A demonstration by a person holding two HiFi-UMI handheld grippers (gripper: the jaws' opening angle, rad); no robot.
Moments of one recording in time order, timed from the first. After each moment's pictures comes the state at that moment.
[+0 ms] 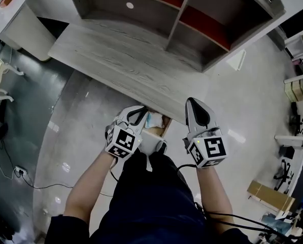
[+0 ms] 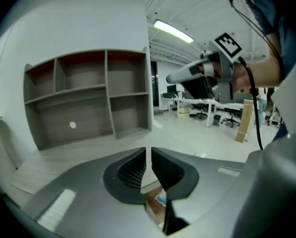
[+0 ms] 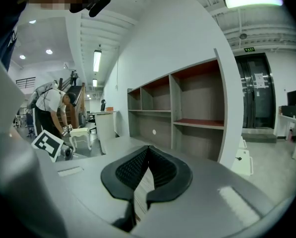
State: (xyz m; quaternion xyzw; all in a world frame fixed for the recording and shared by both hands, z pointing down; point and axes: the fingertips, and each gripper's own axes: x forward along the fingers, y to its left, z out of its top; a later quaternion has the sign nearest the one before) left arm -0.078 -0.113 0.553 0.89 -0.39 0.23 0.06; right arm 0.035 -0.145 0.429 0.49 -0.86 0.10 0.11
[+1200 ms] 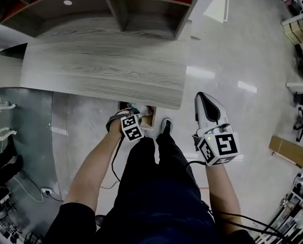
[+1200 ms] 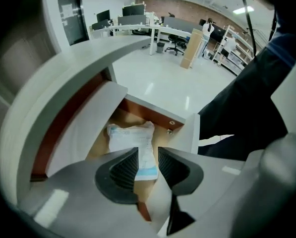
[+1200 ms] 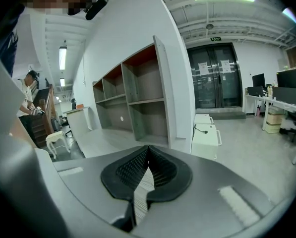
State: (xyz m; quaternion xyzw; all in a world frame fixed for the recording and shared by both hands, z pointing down) left arm -0.002 -0.036 0.830 0.80 -0.01 0.60 0.03; right arm 0.194 -0.119 0.501 0.61 -0.76 0.19 0.12
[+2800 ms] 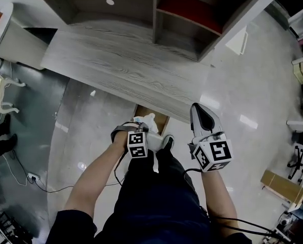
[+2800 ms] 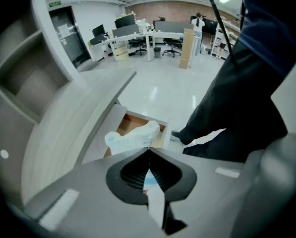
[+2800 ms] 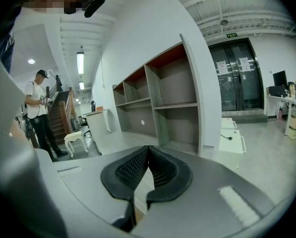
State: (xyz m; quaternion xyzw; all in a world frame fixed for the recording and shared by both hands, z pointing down) left arm -0.018 -0.019 0.757 0.81 -0.03 0.58 -0.04; right arm 0.114 -0.134 0.482 0.53 -0.83 0.17 0.11
